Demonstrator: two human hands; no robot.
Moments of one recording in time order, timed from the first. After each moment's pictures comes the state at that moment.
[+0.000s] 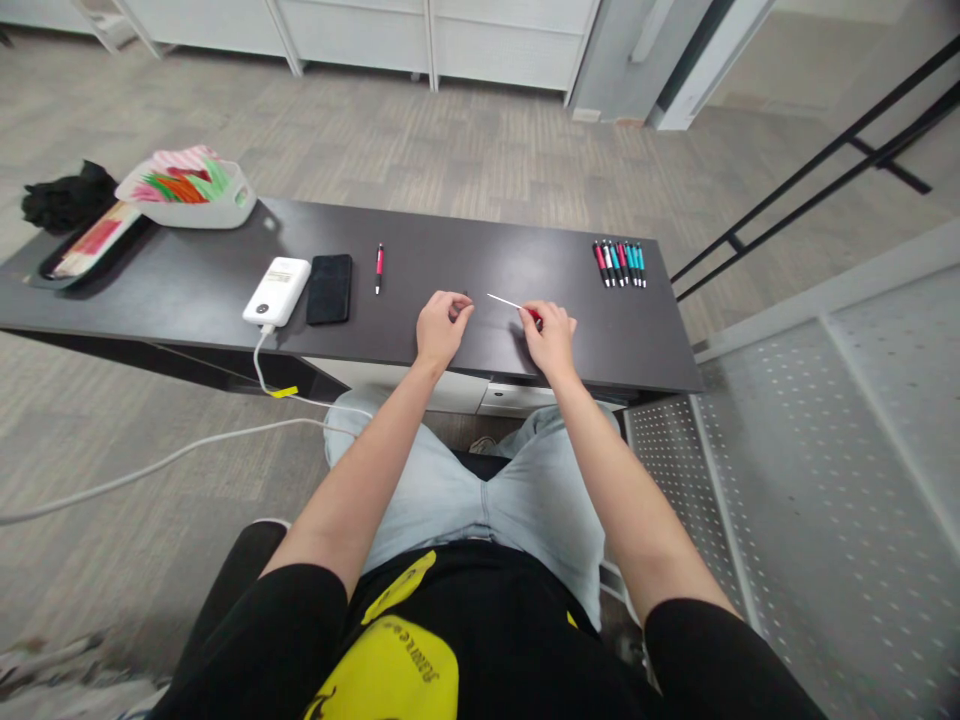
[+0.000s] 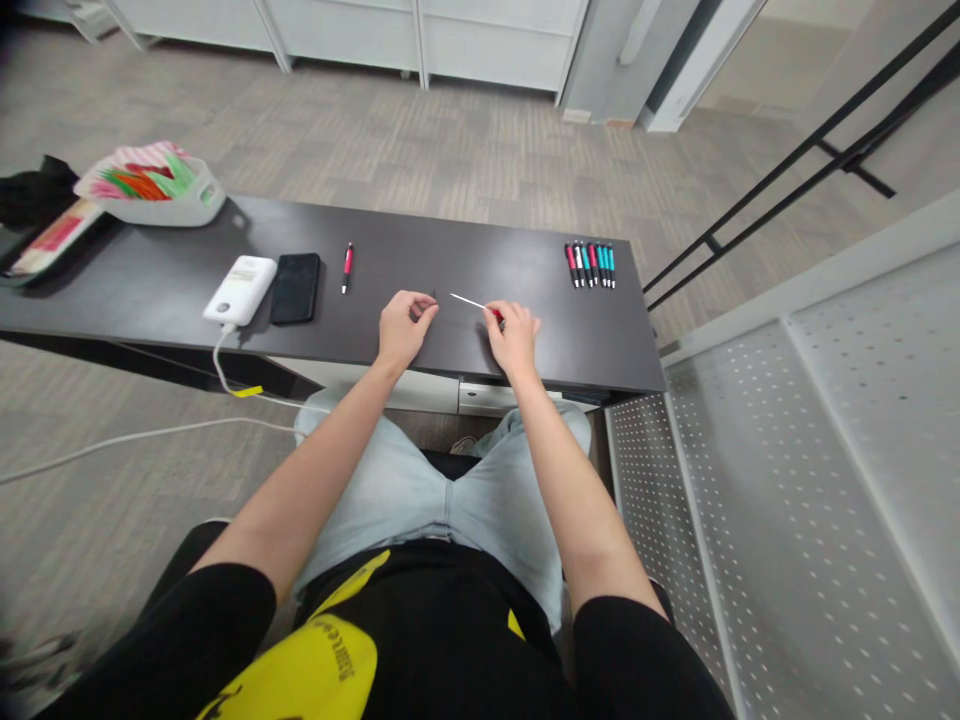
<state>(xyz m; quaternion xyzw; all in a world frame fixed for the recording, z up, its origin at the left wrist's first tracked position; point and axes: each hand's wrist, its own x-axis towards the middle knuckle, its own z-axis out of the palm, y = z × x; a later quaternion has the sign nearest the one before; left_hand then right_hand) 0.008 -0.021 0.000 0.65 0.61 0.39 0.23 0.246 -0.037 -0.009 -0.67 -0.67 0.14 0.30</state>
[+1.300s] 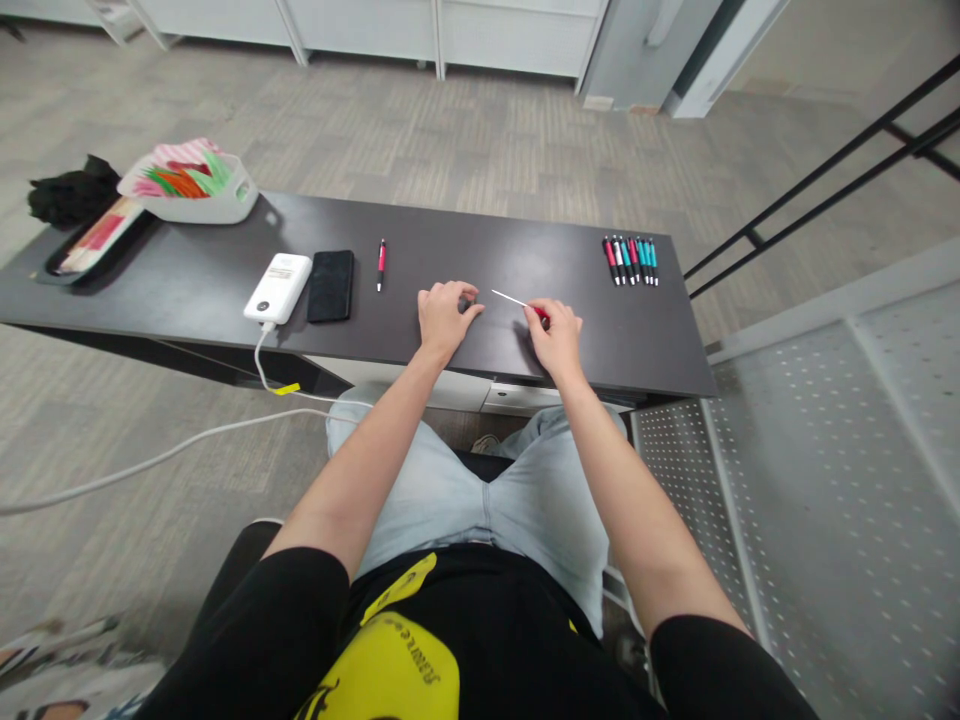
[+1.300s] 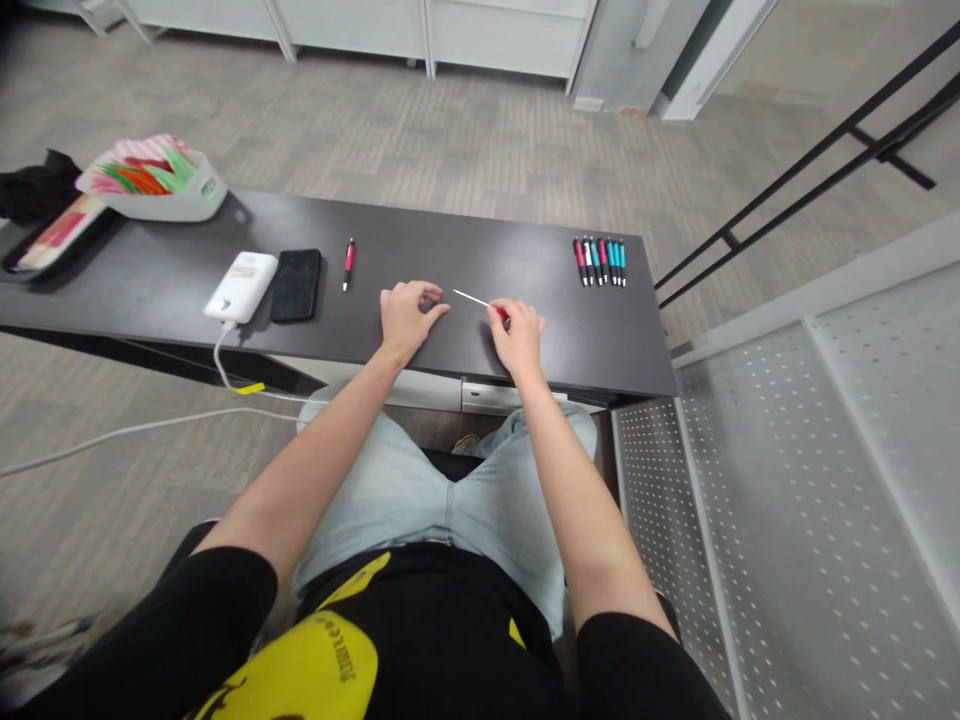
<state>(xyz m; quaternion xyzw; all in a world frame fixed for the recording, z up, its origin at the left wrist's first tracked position) 0.009 -0.002 0.004 0.70 0.62 0.31 0.17 0.247 -0.037 -0.002 -0.66 -0.67 0.16 0.29</state>
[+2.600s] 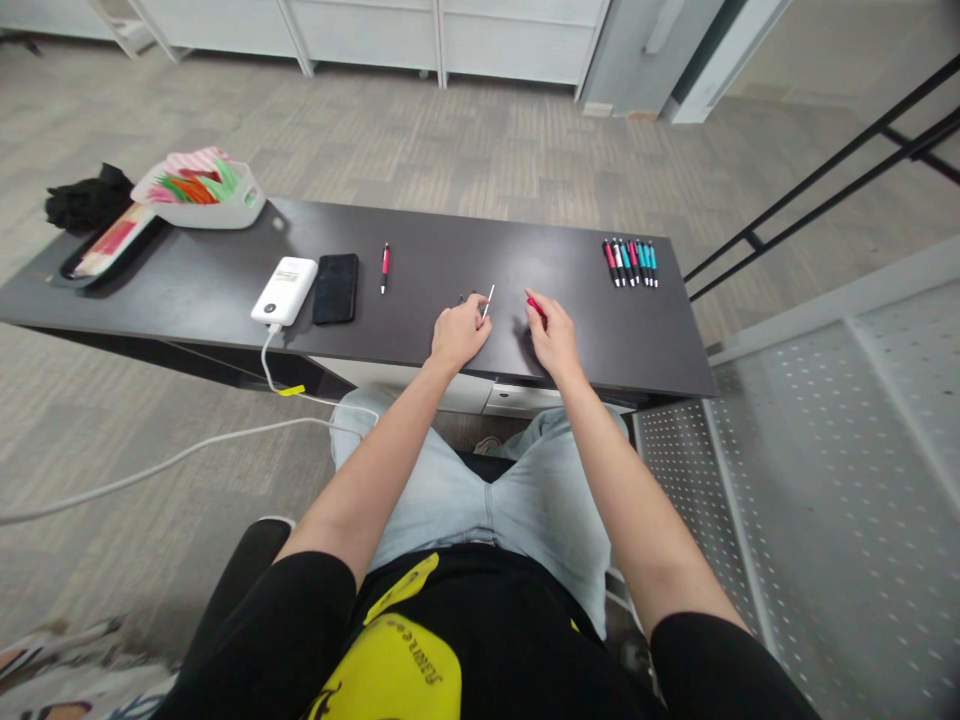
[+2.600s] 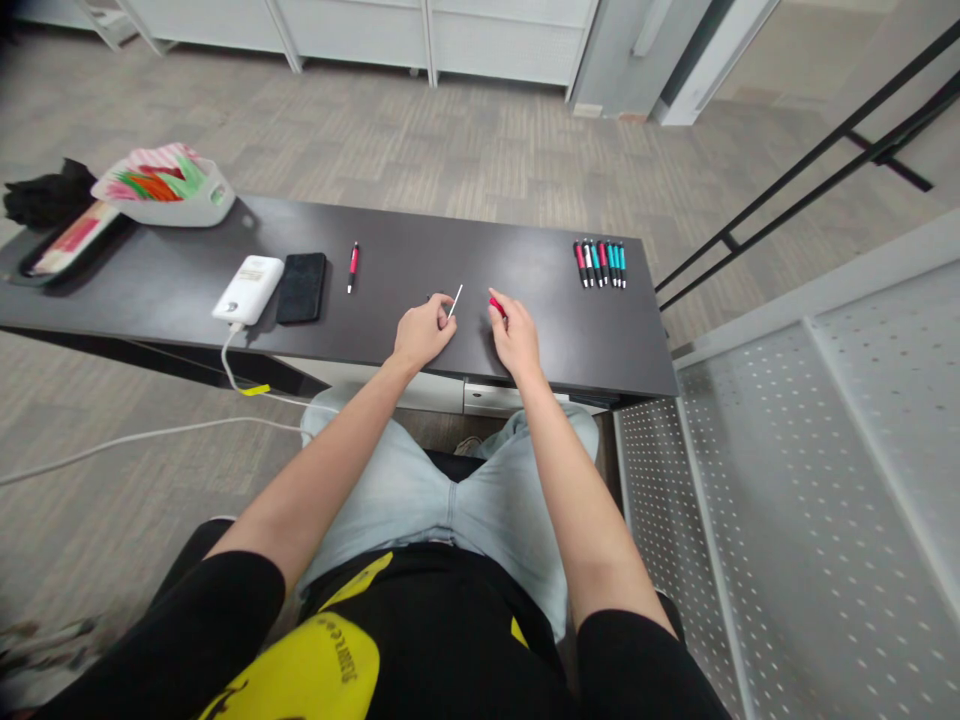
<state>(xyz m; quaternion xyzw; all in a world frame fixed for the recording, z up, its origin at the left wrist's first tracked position) 0.023 -0.016 0.000 0.73 0.61 0.23 0.21 0.248 -0.029 -0.014 -0.59 -0.69 0.19 0.36</state>
